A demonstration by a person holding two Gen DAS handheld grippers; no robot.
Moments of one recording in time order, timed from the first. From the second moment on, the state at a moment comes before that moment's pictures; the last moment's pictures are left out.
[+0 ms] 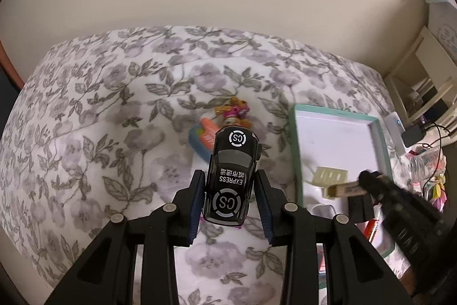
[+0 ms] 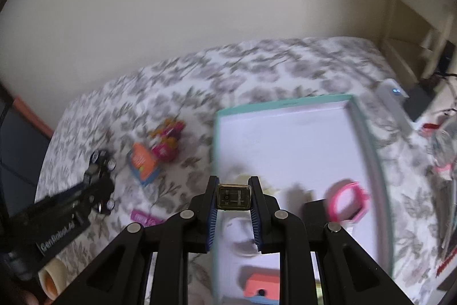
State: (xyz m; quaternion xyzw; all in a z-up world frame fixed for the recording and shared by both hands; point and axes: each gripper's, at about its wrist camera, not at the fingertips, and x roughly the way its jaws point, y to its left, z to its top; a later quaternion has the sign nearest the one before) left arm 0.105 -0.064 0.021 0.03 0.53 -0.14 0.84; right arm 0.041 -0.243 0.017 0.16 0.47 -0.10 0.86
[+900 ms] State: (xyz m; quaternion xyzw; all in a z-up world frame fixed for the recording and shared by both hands) left arm 0.037 -0.208 -0.027 0.15 0.50 -0.28 0.81; right arm 0.010 -0.351 -0.011 0.21 0.46 -0.21 0.83
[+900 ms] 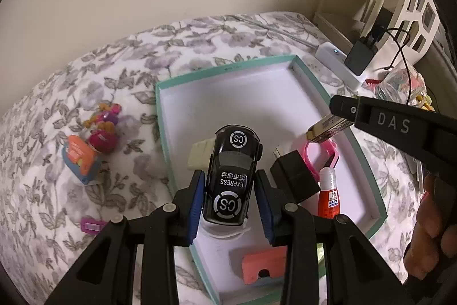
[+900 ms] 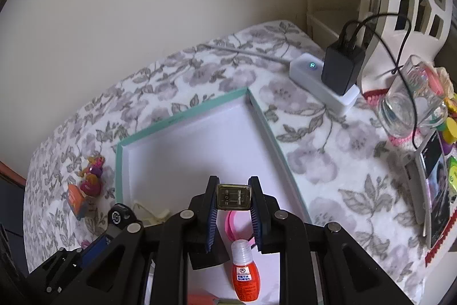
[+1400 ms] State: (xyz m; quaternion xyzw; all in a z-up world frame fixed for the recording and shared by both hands) left arm 0.036 -0.208 -0.031 0.15 0.50 -0.28 0.81; right arm 0.013 -0.339 -0.014 0.19 0.49 -0.20 0.82
